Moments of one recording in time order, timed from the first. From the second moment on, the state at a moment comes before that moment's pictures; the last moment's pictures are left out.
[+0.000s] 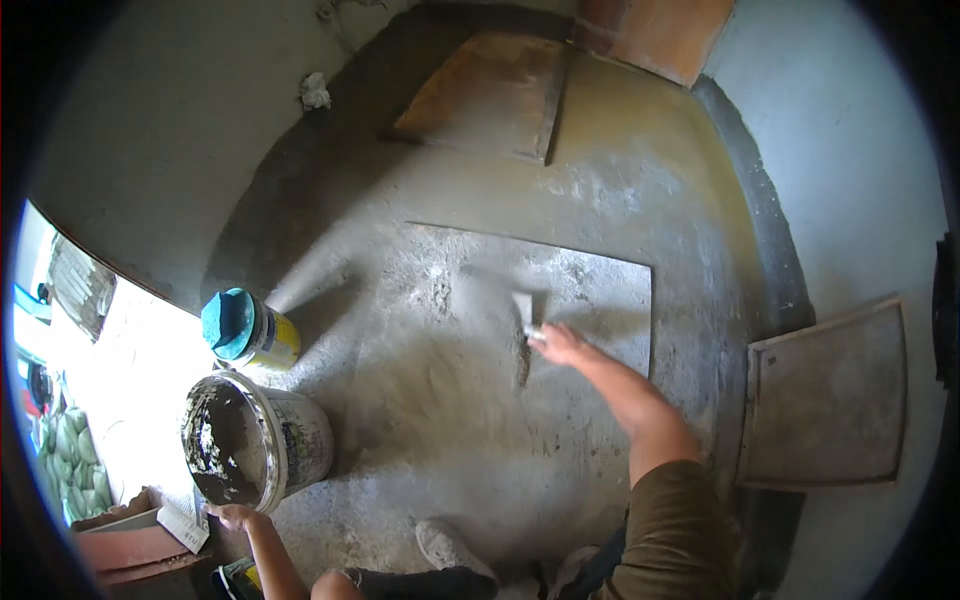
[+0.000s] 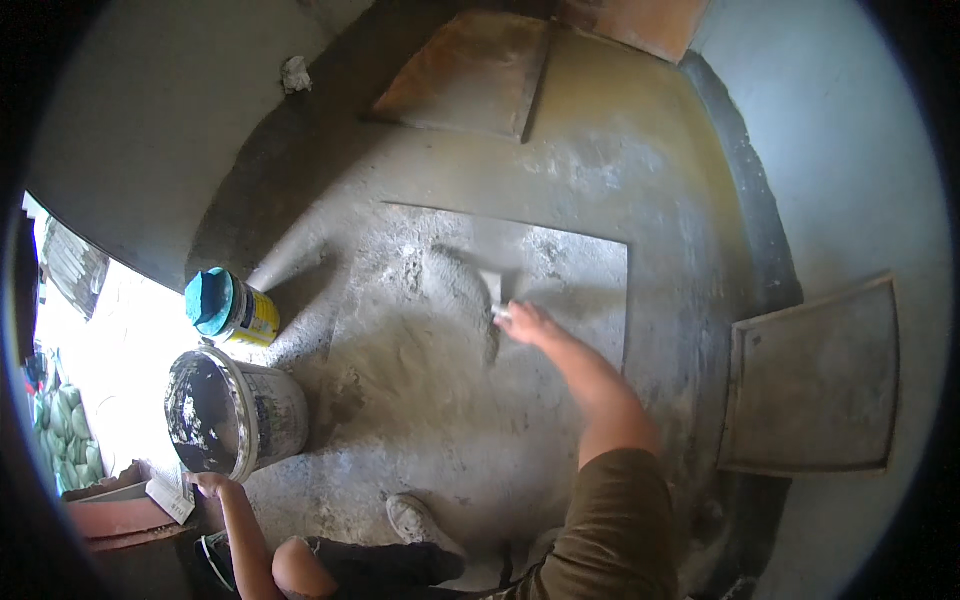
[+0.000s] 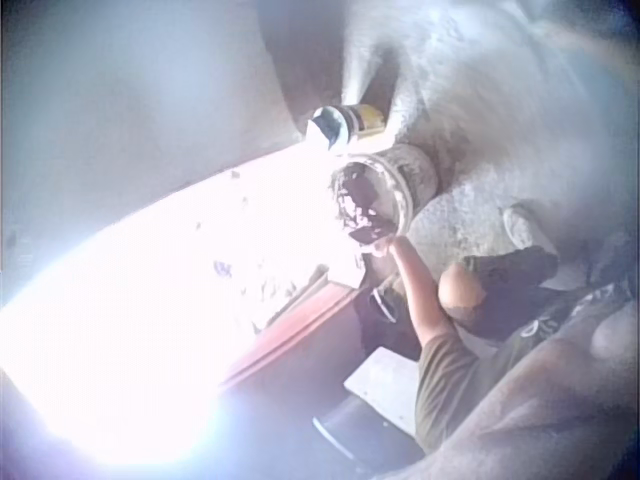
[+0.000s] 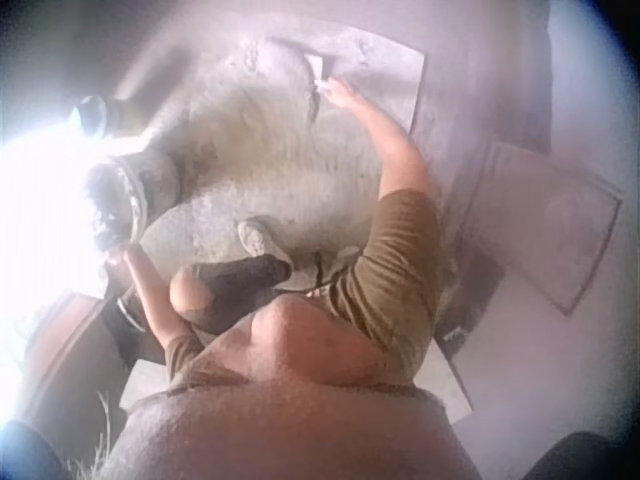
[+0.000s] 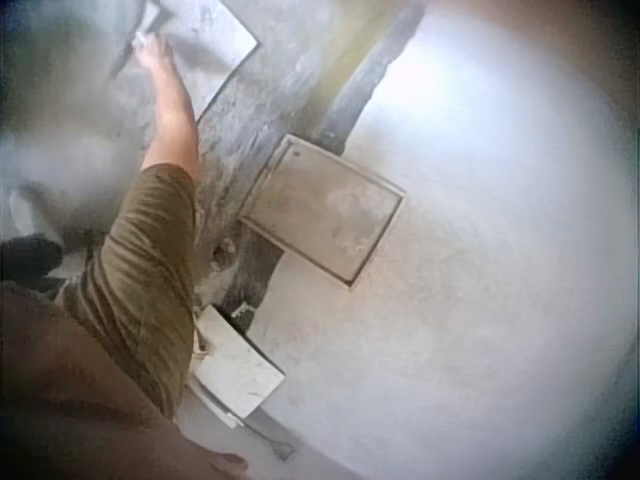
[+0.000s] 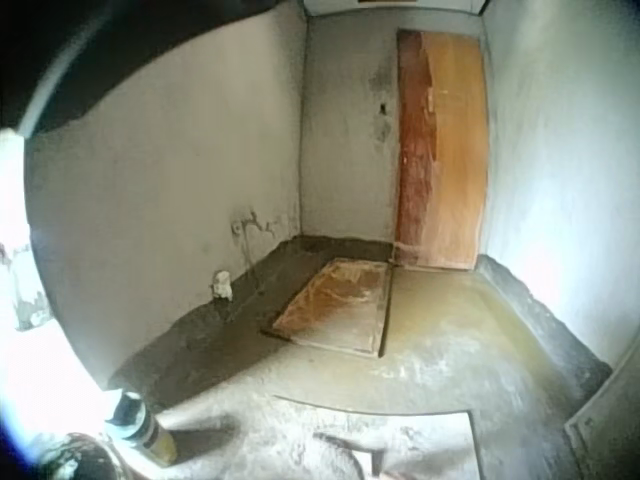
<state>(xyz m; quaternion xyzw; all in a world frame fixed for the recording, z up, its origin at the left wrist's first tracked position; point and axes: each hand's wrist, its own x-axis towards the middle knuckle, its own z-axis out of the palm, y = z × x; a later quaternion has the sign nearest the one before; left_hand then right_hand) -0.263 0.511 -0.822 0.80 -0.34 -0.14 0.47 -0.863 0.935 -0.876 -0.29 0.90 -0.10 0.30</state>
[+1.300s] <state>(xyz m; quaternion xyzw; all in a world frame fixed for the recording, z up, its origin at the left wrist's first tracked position) -0.334 0.576 -0.754 0.78 -0.26 -0.20 0.53 -0.566 0.632 -0.640 -0.70 0.65 -0.14 0.26</state>
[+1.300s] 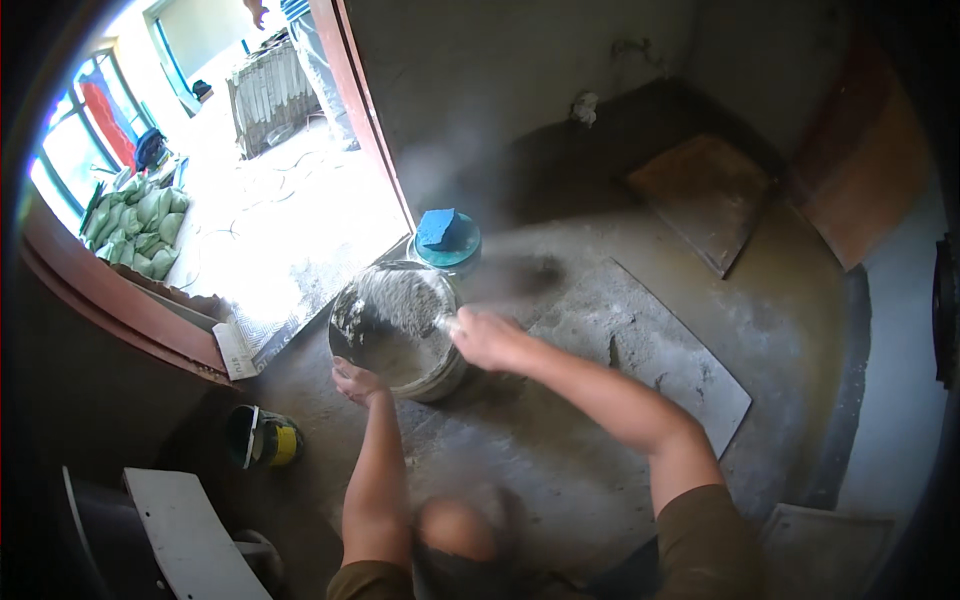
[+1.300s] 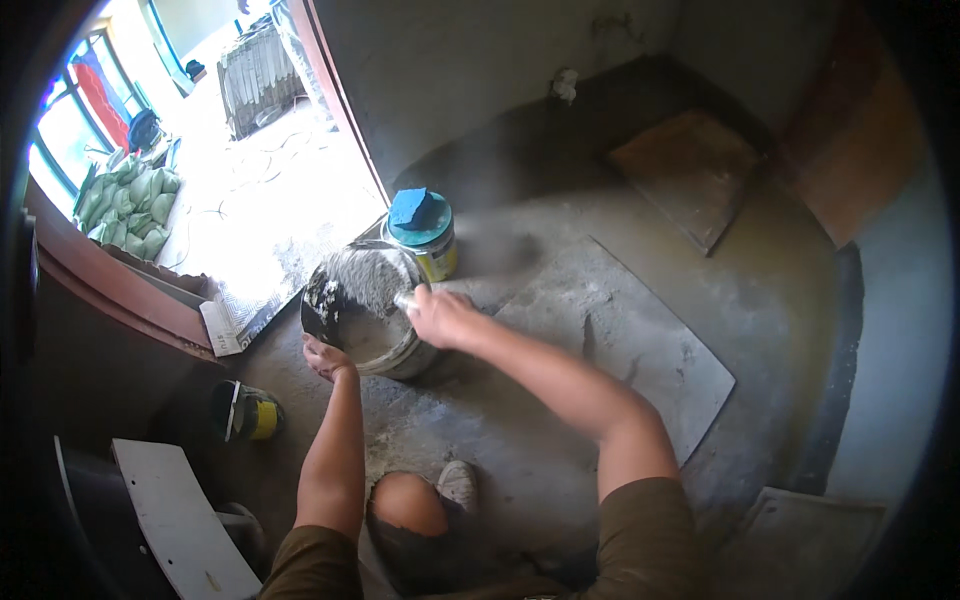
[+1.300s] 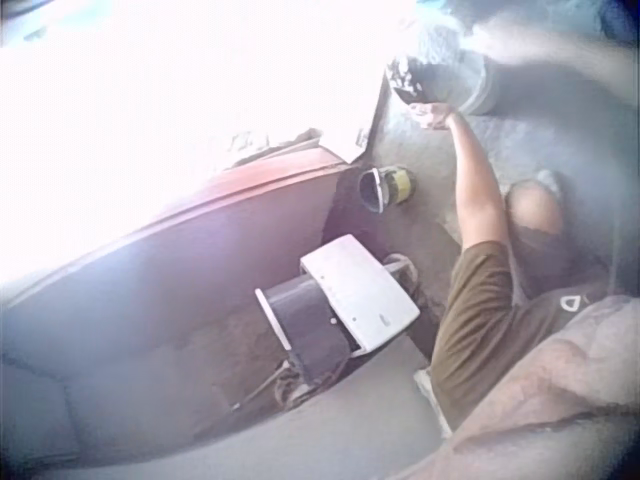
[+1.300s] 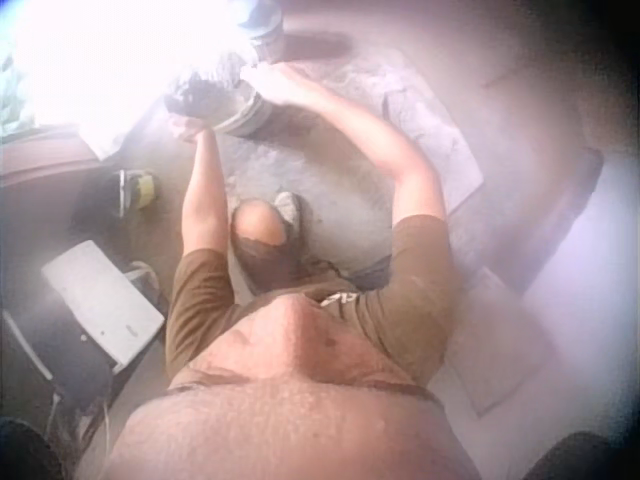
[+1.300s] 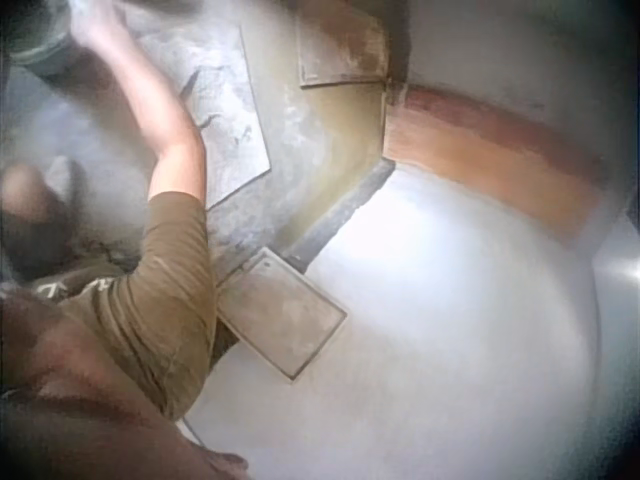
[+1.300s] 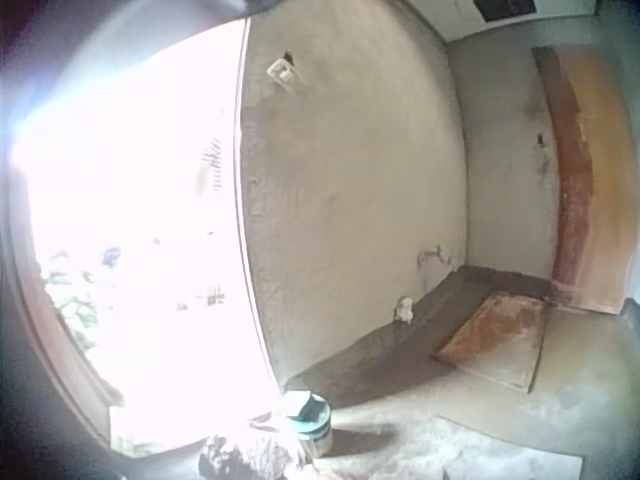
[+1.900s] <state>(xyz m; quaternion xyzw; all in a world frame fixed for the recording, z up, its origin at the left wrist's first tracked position) -0.272 0.514 -0.825 0.84 -0.47 0.12 0.23 -0.574 0.670 -0.708 -0.81 0.57 -0.14 -0.04</state>
